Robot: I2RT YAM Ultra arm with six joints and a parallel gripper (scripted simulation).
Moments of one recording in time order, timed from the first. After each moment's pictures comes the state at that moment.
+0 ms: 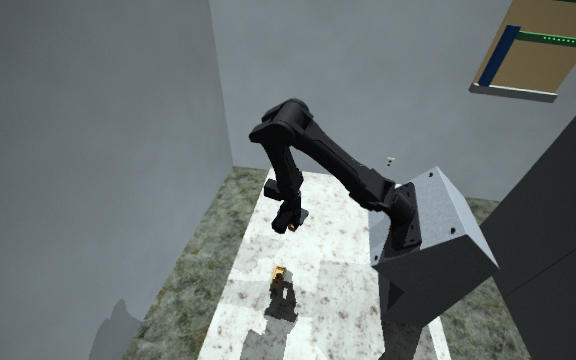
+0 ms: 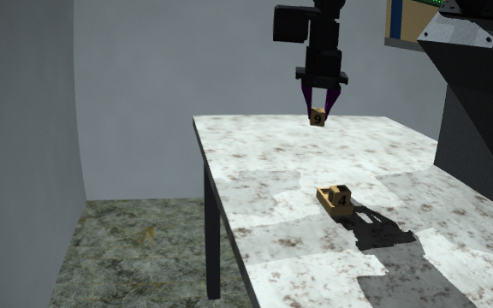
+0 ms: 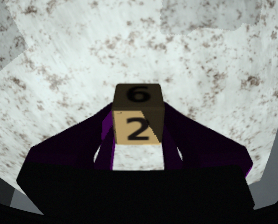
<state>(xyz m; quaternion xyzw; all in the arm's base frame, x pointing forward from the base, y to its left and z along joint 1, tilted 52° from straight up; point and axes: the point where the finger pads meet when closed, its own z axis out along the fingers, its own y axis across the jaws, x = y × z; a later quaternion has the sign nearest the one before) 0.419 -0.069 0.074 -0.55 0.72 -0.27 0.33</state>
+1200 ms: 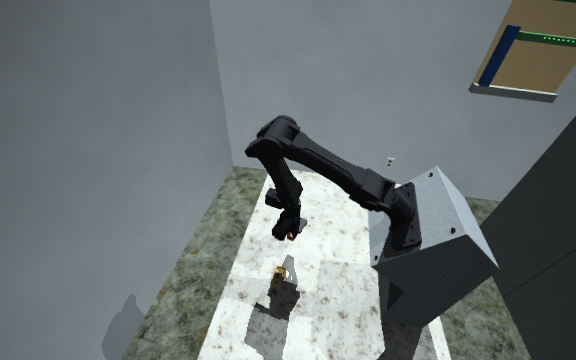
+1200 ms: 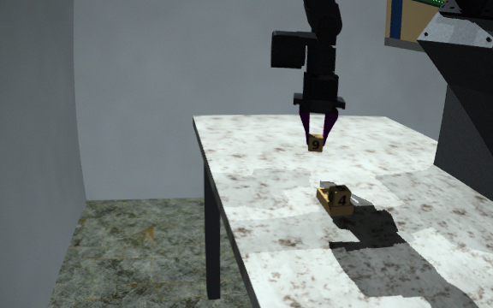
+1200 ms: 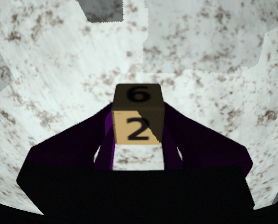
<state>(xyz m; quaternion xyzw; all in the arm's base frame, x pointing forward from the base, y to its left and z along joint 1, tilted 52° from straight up) 0.461 -0.058 0.043 -0.56 0.70 -0.24 0.36</state>
